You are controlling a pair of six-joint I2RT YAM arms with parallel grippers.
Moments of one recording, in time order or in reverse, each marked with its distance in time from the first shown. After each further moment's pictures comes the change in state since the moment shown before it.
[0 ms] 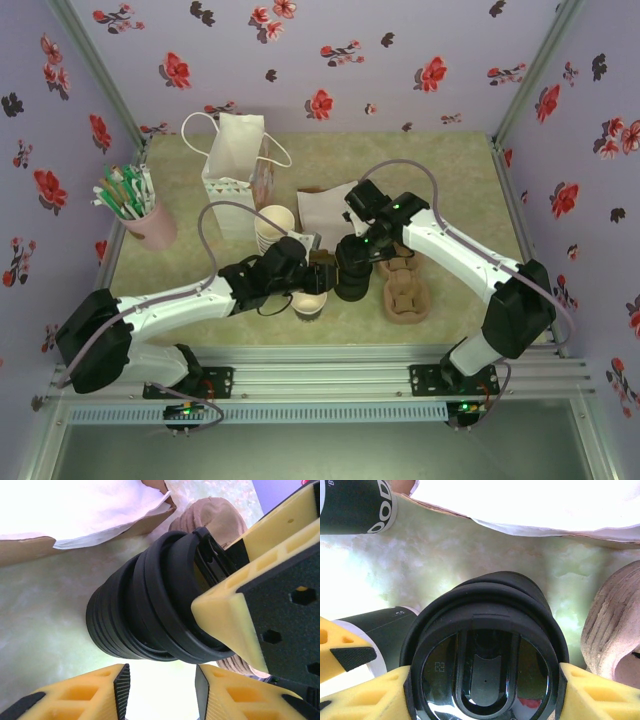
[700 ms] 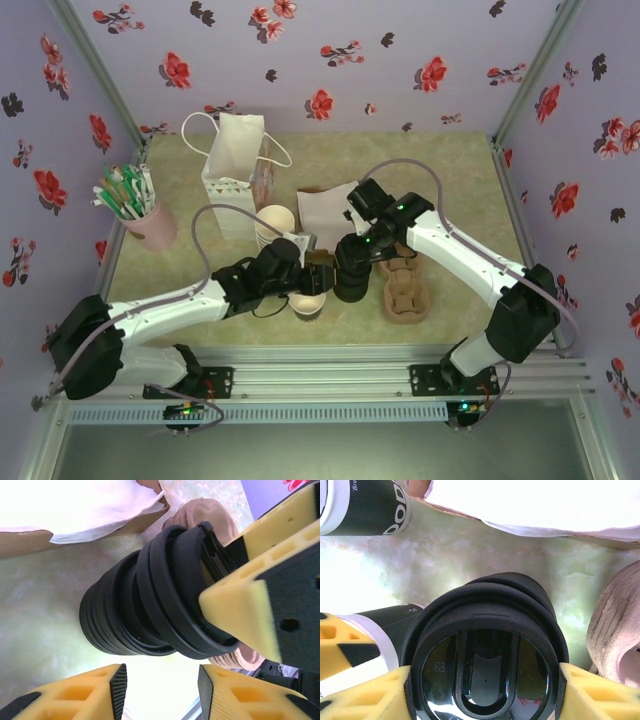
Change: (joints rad) left arm 0.006 -0.058 -0.032 0.007 0.021 -0.023; right arm -0.002 -0.028 0.000 0.000 -0.019 0.009
